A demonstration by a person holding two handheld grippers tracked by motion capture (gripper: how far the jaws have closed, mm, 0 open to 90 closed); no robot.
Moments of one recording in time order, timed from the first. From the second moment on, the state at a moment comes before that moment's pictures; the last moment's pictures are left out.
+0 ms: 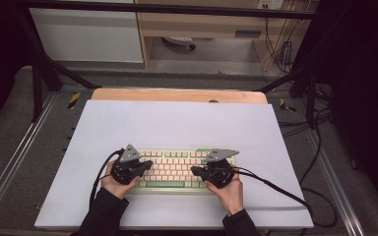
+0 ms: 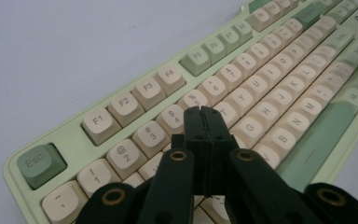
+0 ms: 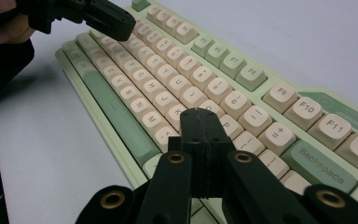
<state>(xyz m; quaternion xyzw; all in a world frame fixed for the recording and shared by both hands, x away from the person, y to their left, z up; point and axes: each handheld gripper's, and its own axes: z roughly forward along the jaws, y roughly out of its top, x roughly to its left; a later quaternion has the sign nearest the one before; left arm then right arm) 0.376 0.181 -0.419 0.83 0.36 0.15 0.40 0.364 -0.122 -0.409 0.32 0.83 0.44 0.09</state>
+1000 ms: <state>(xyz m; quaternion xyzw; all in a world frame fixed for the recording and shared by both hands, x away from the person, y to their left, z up) 0.379 0.180 -0.430 0.83 0.36 0.15 0.39 0.364 -0.121 -0.410 0.32 0.84 0.44 0.08</state>
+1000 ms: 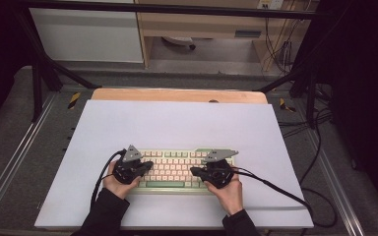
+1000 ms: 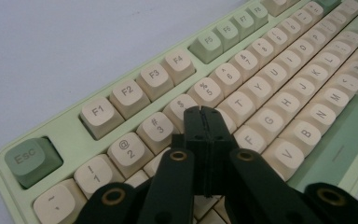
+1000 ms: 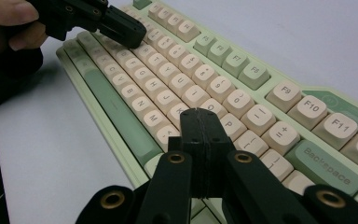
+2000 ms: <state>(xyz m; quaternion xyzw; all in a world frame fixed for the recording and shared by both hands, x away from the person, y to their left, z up) 0.359 0.200 -0.416 0.83 0.35 0.15 0.42 0.363 -0.108 -0.408 0.31 0.83 0.45 0.08</state>
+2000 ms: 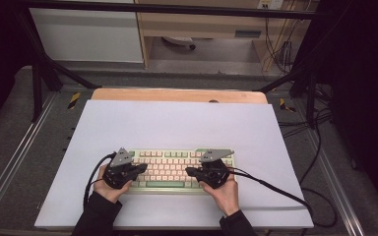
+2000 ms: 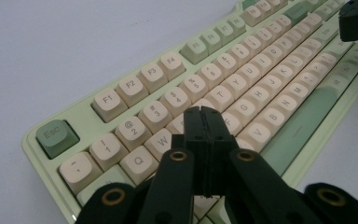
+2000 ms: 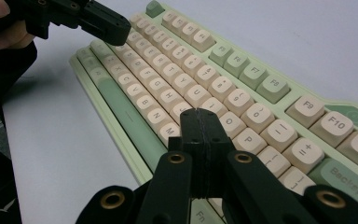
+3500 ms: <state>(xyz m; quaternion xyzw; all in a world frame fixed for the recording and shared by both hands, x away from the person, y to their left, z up) 0.353 0.214 -0.422 0.82 0.36 0.14 0.42 0.371 -0.059 -0.432 0.30 0.85 0.43 0.04</state>
